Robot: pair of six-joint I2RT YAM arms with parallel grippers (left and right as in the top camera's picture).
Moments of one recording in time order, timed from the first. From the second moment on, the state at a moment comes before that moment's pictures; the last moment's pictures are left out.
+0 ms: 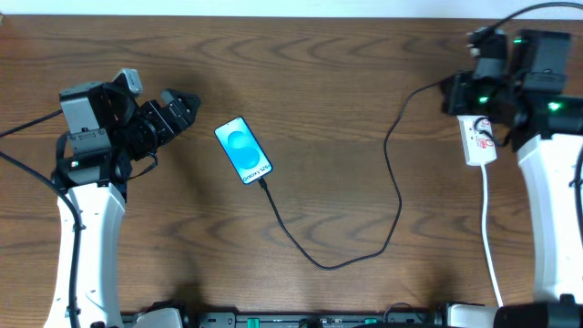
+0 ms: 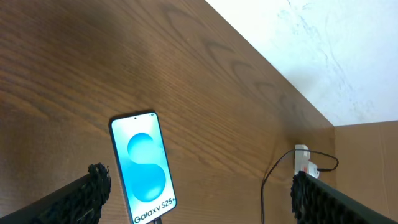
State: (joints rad) left arm 0.21 1.31 1.05 -0.49 0.59 -0.51; right arm -0.05 1.50 1.49 -0.85 -0.33 0.03
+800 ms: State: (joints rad) left arm 0.21 1.31 1.05 -0.49 0.59 -0.51; right arm 0.10 0.95 1.49 -1.12 -0.07 -0.01
